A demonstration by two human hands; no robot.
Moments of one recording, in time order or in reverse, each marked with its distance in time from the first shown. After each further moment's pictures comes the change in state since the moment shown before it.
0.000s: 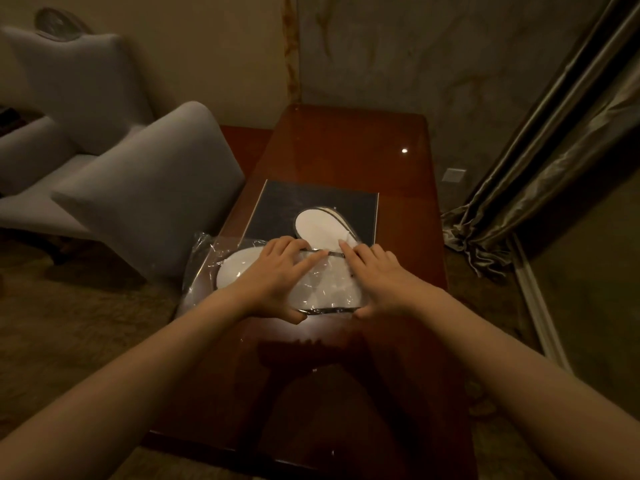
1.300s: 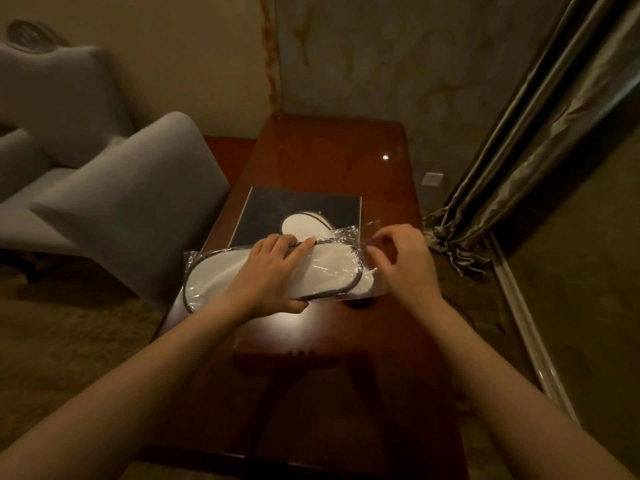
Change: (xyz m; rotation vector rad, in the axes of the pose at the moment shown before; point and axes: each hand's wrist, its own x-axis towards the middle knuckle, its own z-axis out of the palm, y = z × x) left_hand -0.001 0.019 -0.013 -0.069 0.114 -0.115; right_hand -0.038 -0.002 -0.022 0.456 0.713 0.453
